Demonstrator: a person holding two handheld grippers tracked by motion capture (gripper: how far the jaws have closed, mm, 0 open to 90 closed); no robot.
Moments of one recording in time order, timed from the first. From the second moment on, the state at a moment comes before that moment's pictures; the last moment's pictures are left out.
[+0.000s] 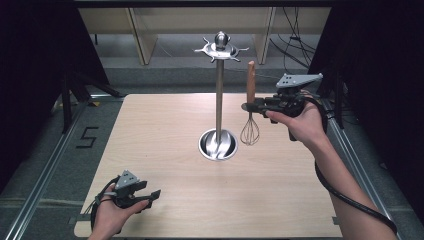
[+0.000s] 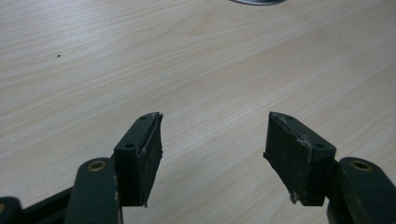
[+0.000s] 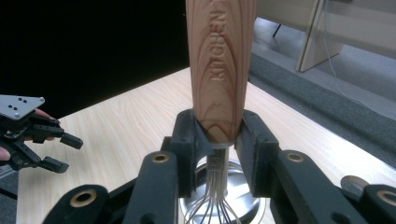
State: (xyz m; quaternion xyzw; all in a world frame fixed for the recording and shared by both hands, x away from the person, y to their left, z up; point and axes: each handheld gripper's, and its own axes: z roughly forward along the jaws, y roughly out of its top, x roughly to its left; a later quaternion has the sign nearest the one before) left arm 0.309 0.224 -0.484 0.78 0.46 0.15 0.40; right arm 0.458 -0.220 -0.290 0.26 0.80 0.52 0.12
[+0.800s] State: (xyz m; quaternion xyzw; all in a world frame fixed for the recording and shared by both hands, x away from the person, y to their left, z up) left arm 0.309 0.224 -0.484 0.78 0.46 0.15 0.40; right arm 0.458 -0.212 -0.279 0.25 0.81 0.52 0.12
